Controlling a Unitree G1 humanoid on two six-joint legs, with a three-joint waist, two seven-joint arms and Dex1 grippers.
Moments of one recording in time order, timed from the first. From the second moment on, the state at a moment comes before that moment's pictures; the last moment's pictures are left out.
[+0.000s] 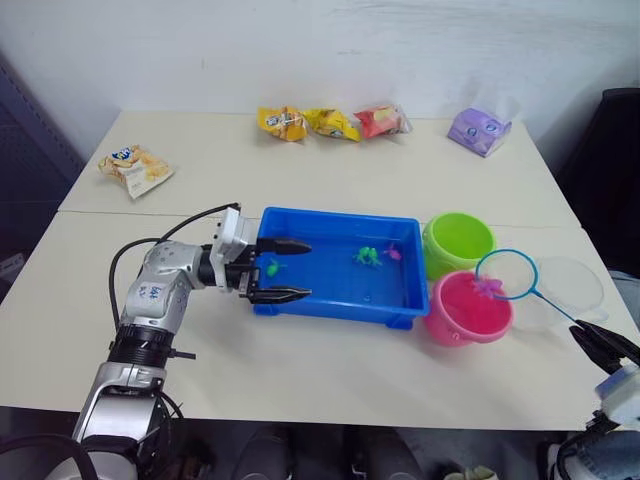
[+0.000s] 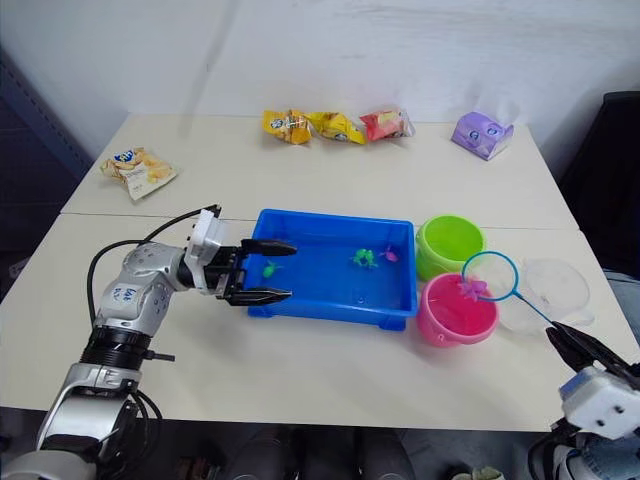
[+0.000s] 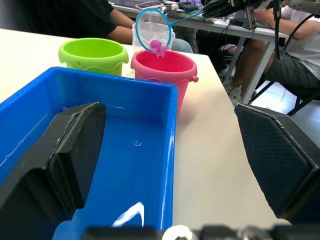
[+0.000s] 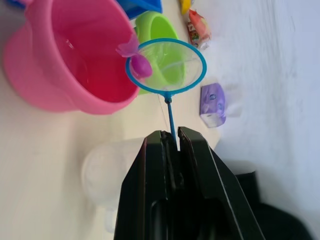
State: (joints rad) left arm -0.60 0.49 -0.04 0.28 -0.46 0.19 -1.35; right arm 0.52 -0.62 -0.84 -0.24 -0.22 -0.80 0.73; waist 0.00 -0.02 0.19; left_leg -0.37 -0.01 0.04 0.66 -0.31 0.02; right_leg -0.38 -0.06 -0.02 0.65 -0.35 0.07
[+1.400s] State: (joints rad) left arm -0.50 0.55 0.04 0.20 -0.47 0.22 -1.25; right arm 0.33 -0.93 -0.34 -0.71 0.70 0.24 0.38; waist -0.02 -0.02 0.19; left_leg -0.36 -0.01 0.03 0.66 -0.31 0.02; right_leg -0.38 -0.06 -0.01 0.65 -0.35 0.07
